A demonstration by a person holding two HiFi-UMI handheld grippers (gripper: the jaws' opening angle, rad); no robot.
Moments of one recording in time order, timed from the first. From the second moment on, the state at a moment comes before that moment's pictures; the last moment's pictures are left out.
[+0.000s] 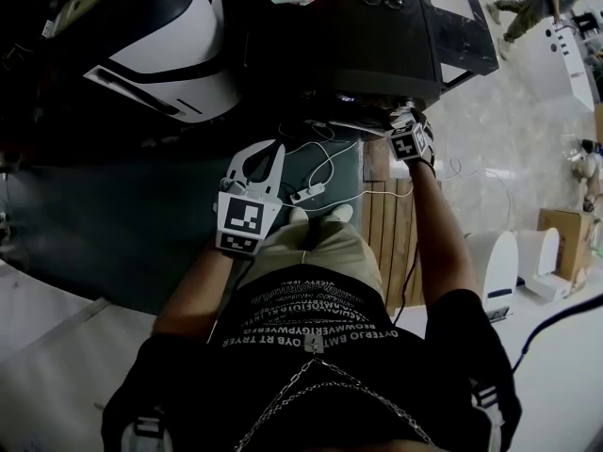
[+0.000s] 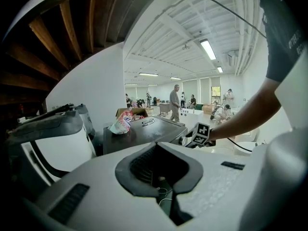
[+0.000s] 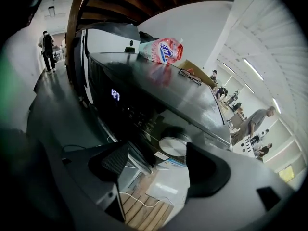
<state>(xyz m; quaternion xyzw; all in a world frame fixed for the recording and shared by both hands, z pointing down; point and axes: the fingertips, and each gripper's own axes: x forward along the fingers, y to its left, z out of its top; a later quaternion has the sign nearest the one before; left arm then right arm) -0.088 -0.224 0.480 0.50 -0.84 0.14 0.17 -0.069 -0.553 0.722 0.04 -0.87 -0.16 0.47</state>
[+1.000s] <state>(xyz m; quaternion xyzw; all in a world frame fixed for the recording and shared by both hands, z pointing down) -0.053 -0.216 0.361 0.53 -0.84 0.11 0.09 0.048 -0.404 0.378 0.05 -0.99 -0.05 0.12</state>
